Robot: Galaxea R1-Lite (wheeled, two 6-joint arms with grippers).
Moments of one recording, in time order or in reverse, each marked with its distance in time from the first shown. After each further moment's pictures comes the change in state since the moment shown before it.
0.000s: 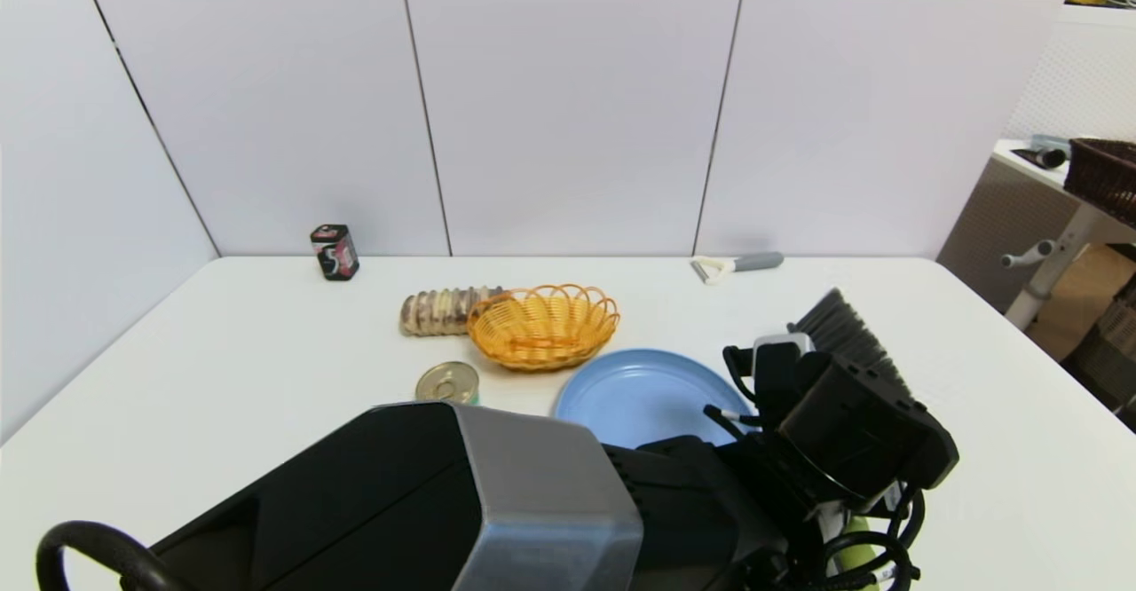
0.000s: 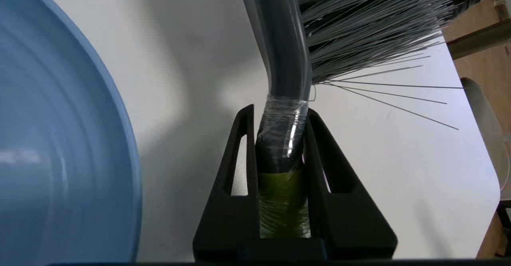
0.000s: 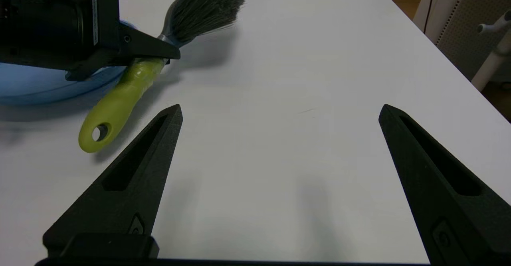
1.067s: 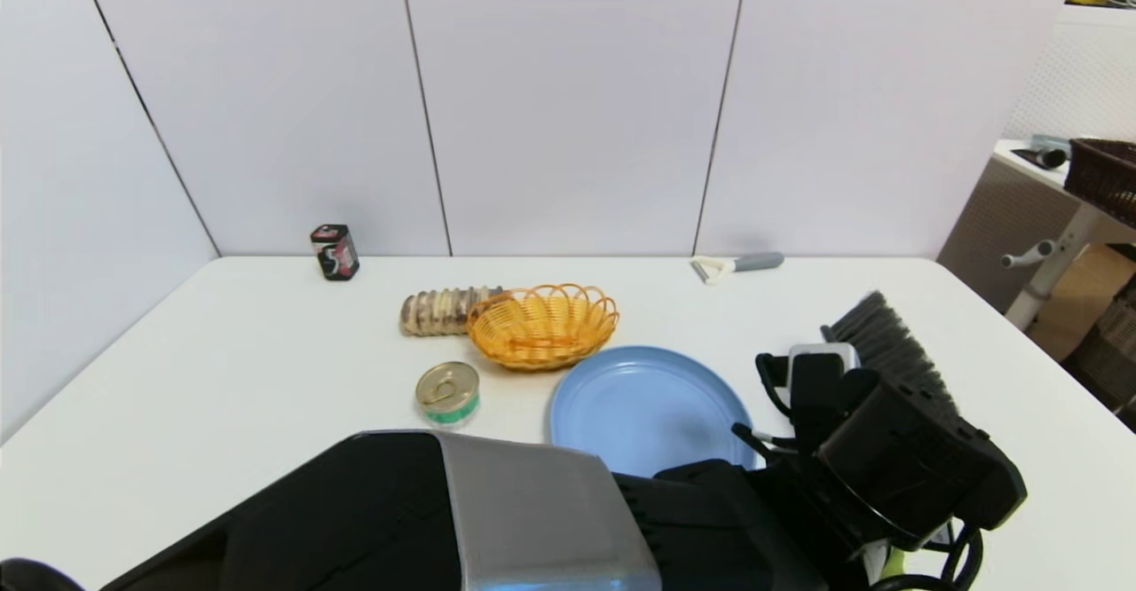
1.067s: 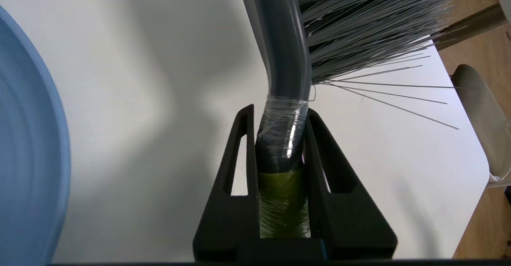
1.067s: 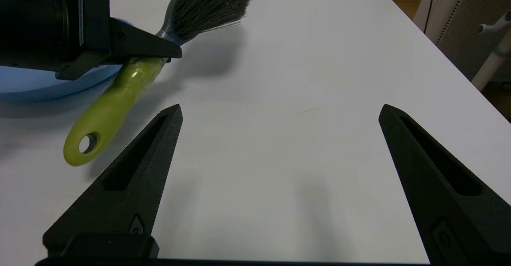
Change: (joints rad) left arm -0.053 -0.023 -0.003 0.010 0.027 0.039; right arm 0.000 0.000 0.000 0.000 0.000 0.000
